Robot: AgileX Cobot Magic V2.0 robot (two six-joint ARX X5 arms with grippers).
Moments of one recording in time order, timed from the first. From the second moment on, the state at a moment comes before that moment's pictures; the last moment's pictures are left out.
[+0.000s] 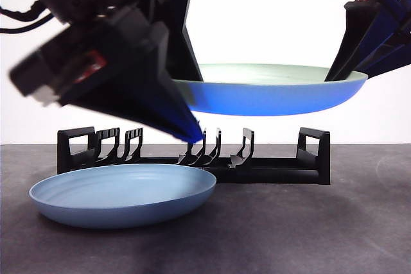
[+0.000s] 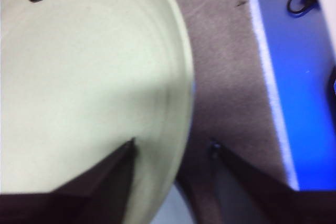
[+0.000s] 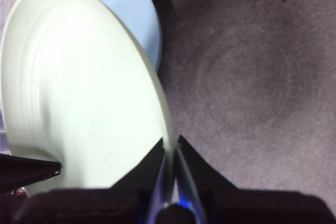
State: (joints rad) left arm -1.16 1.23 0.73 -0.28 -0.25 0.73; right arm 0.30 1.20 0.87 -0.65 -0.54 0.25
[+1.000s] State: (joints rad) left arm -1.16 1.25 0.73 -0.27 -0.31 0.75; right arm 0.29 1.19 0.92 -0.64 -0.57 0.25
